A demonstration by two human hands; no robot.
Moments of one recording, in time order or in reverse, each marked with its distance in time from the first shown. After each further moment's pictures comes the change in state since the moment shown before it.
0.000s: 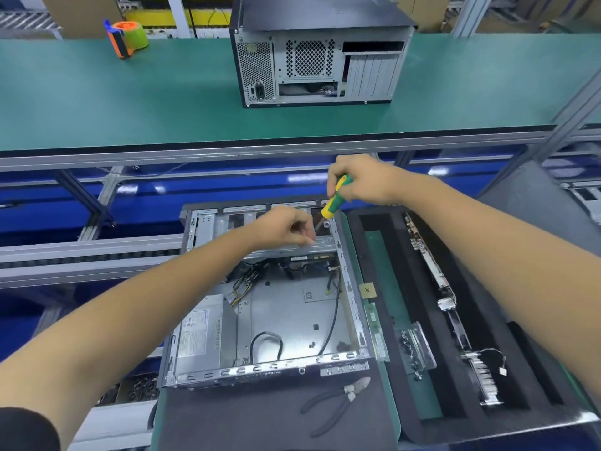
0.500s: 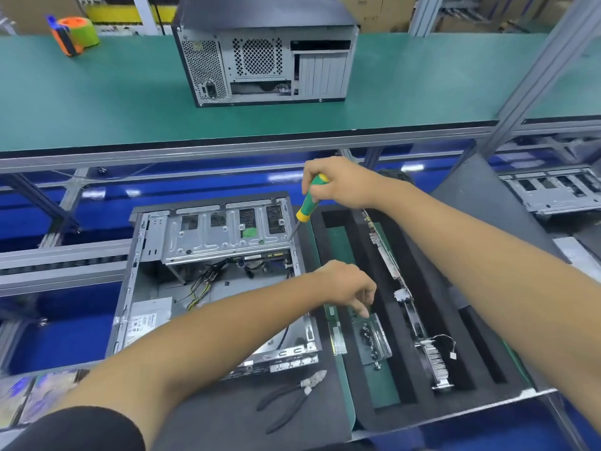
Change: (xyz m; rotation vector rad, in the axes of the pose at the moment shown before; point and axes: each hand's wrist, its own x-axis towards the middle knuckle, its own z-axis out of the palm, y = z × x) left_hand 0.077 0.144 0.166 0.406 -0.357 0.185; right_hand -0.052 0.033 -0.018 0.129 0.051 -0.026
